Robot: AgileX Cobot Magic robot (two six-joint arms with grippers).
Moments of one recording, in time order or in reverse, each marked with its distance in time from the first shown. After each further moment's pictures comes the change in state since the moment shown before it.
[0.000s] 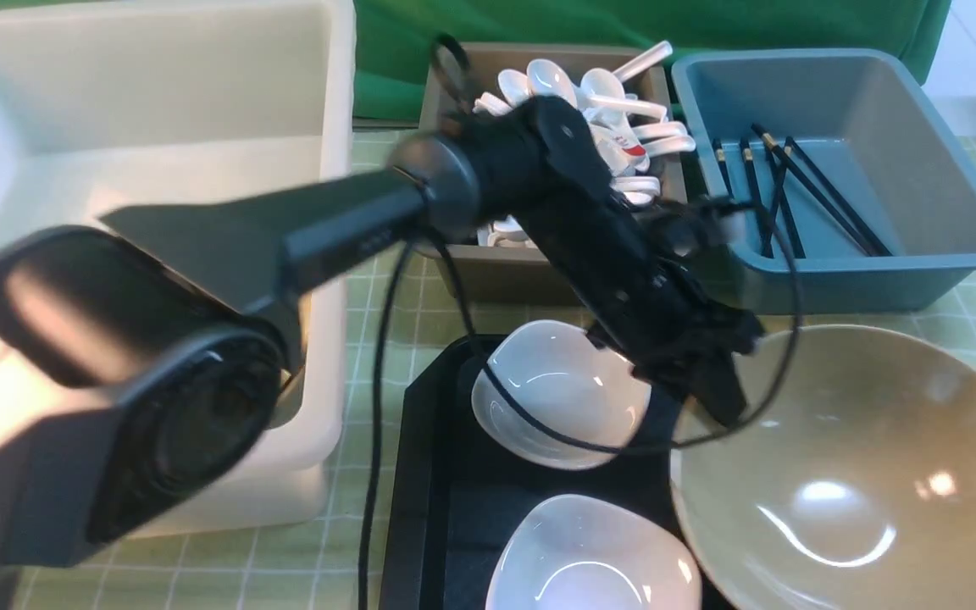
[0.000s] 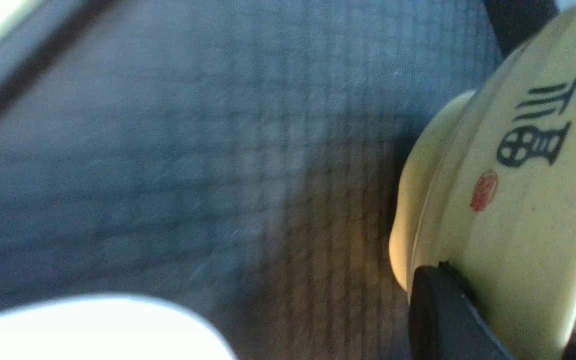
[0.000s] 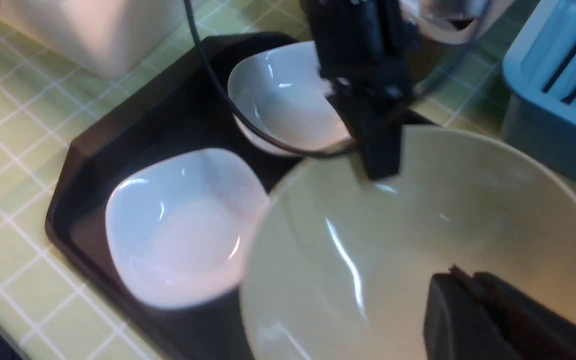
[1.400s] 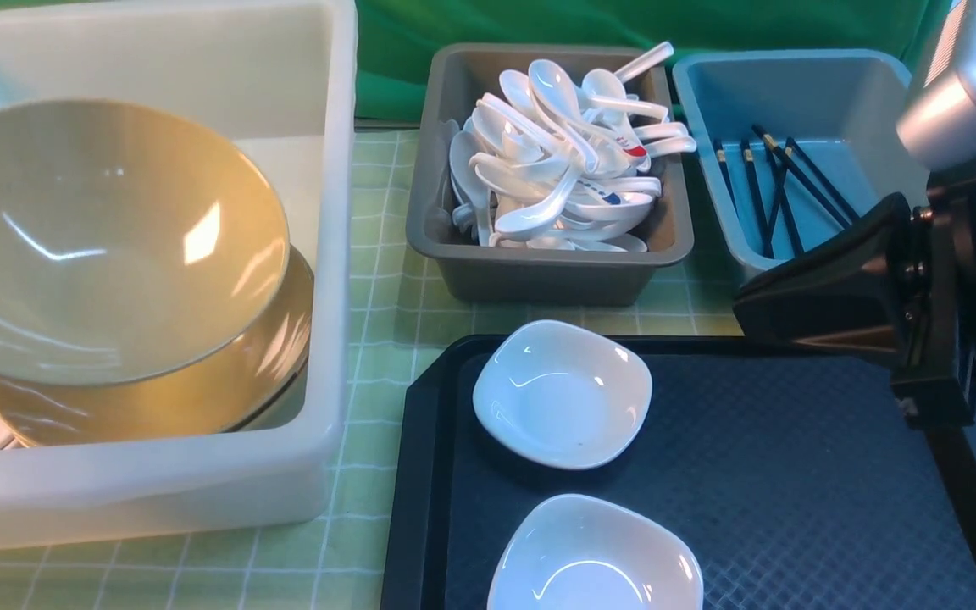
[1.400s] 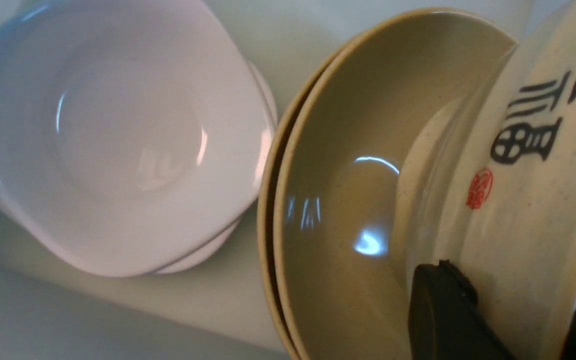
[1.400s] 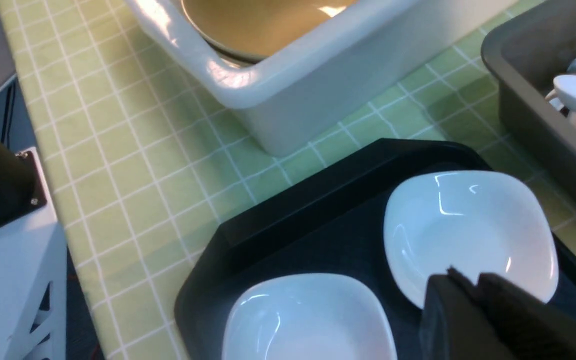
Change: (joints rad) right arm 0.156 0.544 -0.269 0.357 -0.037 -0.379; left arm 1.137 -0.961 0.822 0.291 -0.141 -0.328
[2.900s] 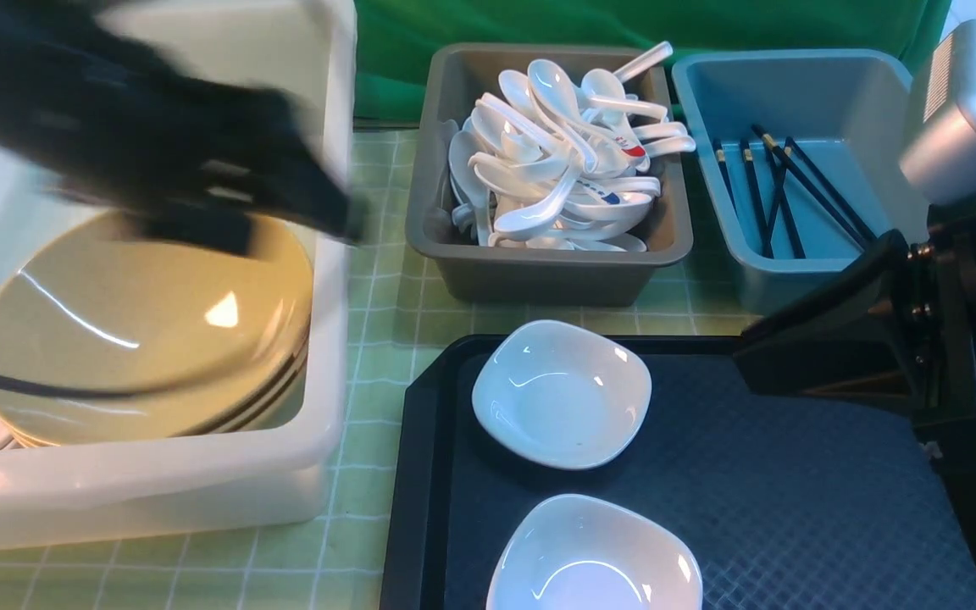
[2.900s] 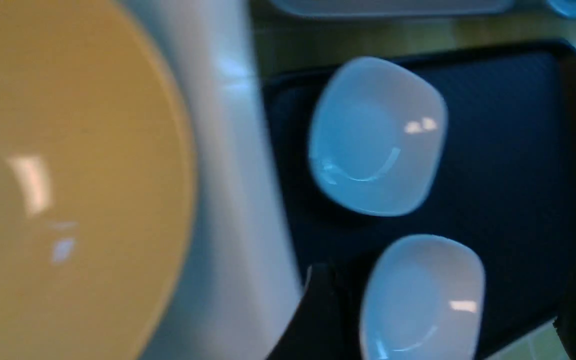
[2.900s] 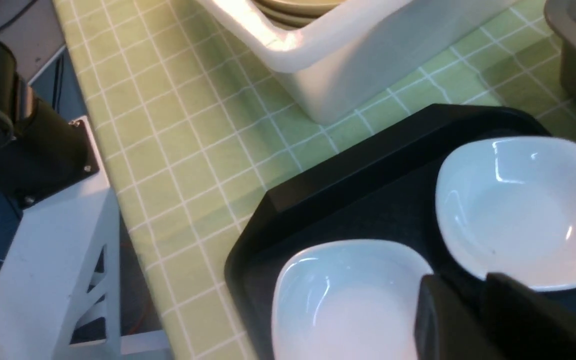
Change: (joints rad) right arm 0.001 0.000 0.000 0.001 0.108 0.030; left arm -0.825 0.099 -0.257 0.032 0.062 0.002
